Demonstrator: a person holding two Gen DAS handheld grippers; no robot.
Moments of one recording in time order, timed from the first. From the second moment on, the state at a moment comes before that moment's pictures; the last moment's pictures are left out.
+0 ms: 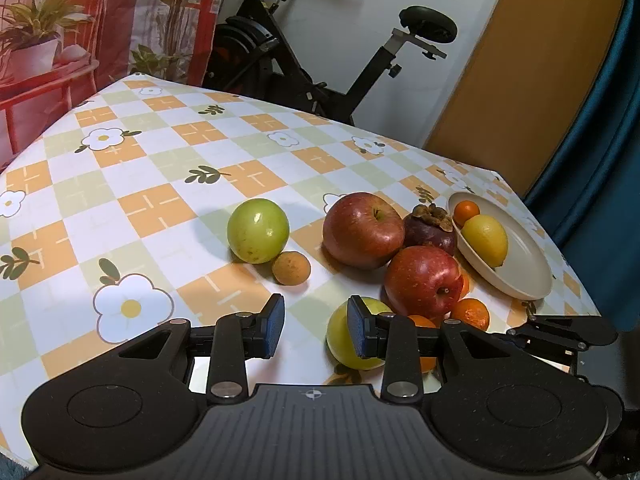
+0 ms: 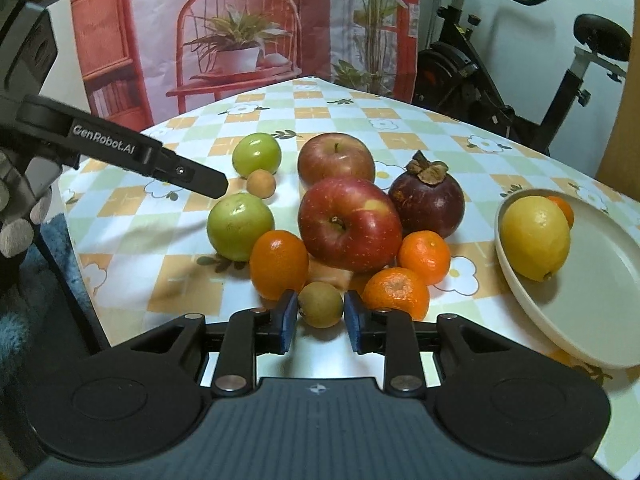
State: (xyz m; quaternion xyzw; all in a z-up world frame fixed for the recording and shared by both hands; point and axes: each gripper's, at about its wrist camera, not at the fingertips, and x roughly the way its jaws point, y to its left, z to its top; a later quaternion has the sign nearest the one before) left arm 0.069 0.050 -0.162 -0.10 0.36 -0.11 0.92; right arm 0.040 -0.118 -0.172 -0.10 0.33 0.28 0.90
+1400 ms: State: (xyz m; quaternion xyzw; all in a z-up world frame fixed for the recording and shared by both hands) left arm 0.129 0.024 -0.174 -0.09 0.40 0.00 0.91; right arm 0.030 -0.154 -0.162 0.01 0.28 0.28 0.92
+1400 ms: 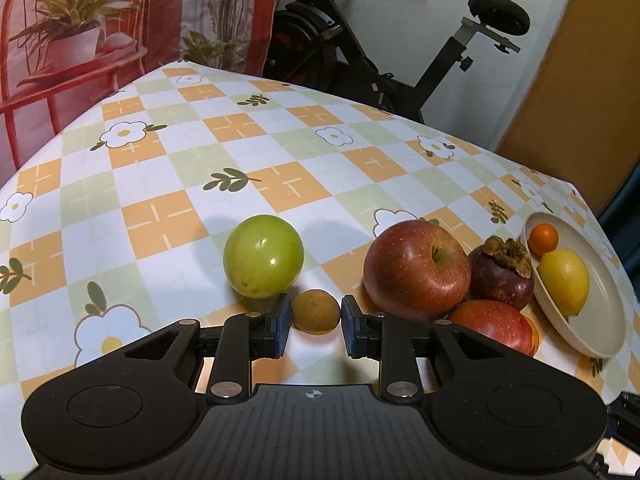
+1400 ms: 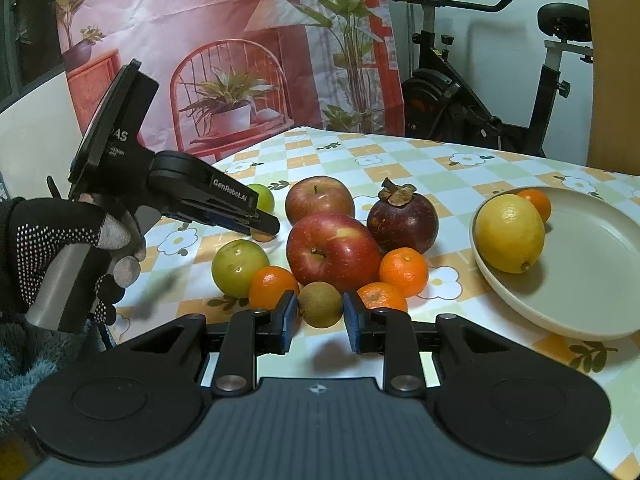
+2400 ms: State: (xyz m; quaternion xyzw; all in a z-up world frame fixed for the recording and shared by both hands) left arm 0.102 -0.115 -0.124 0.04 0.31 -0.23 0.92; right arm 0.034 -0.240 -0.147 0.08 0.24 0.15 0.96
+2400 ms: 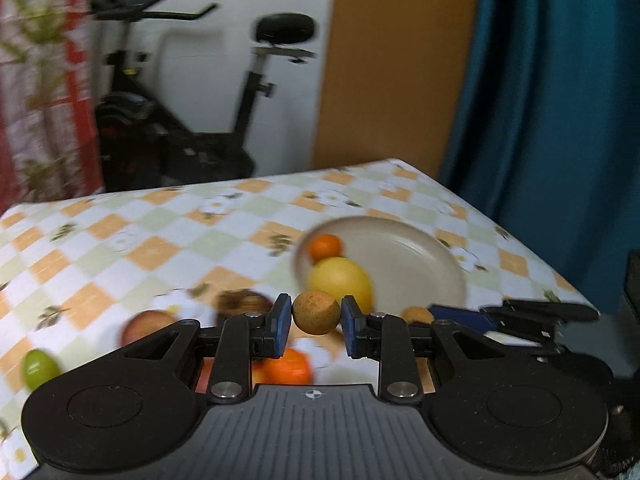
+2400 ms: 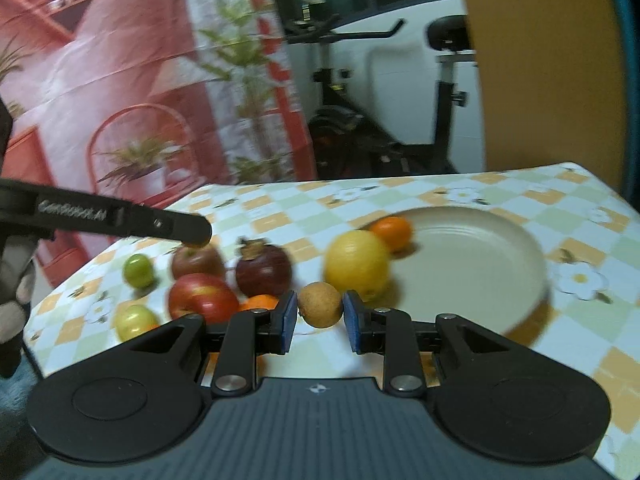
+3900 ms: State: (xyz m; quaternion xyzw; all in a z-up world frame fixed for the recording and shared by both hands) left arm 0.132 -0.125 -0.139 0.01 0.36 -0.22 0.91; right arm 0.038 -0.270 -0.168 0.09 0.23 0.13 0.96
